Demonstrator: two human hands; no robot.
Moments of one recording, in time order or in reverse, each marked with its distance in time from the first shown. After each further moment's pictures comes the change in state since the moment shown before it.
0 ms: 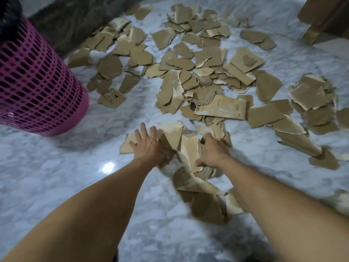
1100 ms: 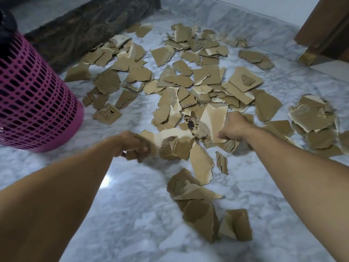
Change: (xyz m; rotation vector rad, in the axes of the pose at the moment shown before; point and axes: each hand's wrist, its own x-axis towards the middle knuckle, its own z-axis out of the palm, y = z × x) left_hand 0.065 -0.023 -0.088 -0.581 -0.410 -0.237; right_hand 0.080 0.010 -0.117 0.158 0.146 0.039
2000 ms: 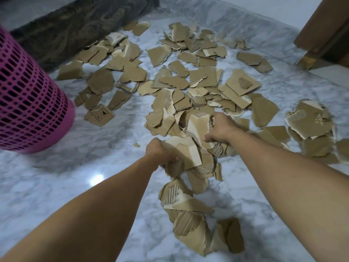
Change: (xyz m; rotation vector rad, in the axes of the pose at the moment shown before) left_hand 0.006 0.053 0.102 -0.135 0.125 0.020; right_hand 0.027 -0.009 0.011 -0.115 0.024 -0.076
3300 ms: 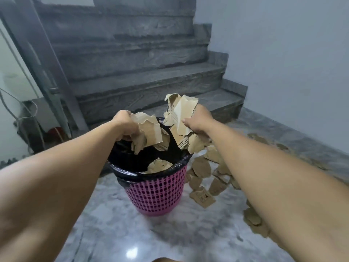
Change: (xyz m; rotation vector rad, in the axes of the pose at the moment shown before) left_hand -0.104 -0.073 -0.569 -0.259 0.551 0.255; right_hand -0.134 -0.539 -0.052 0.233 0.207 -0.593
